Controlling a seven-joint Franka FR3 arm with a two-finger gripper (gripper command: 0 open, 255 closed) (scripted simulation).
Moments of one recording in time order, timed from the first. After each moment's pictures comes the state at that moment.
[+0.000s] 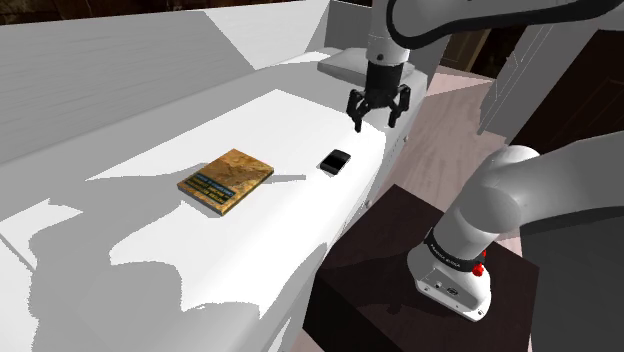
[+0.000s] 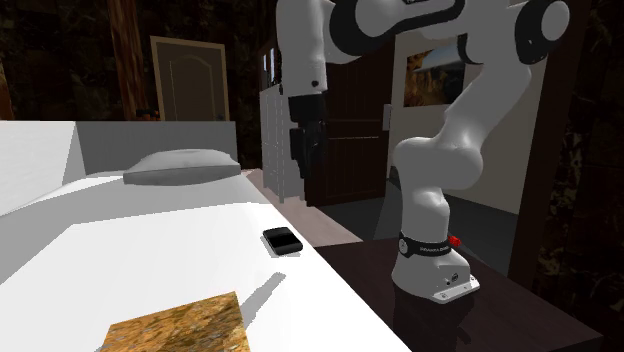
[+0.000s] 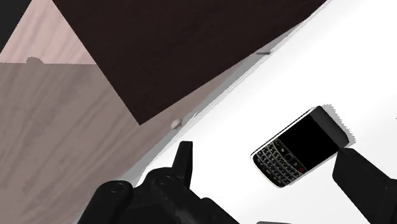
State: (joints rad) arm -0.08 -0.74 0.09 -2.59 0.01 1.74 0.59
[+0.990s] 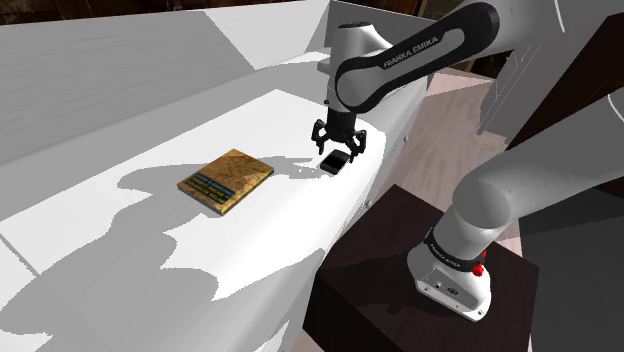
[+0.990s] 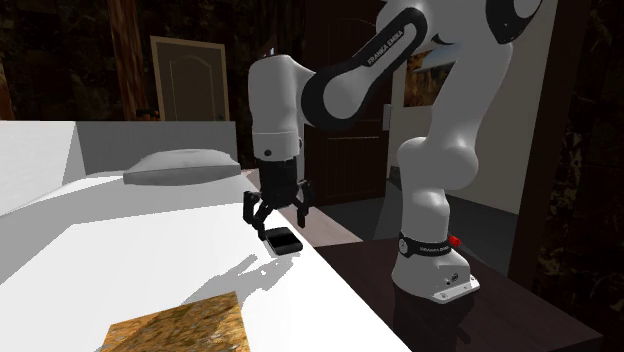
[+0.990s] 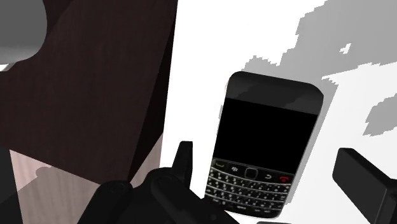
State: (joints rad) arm -0.22 -0.40 0.32 -2.67 0.11 2.24 1.24
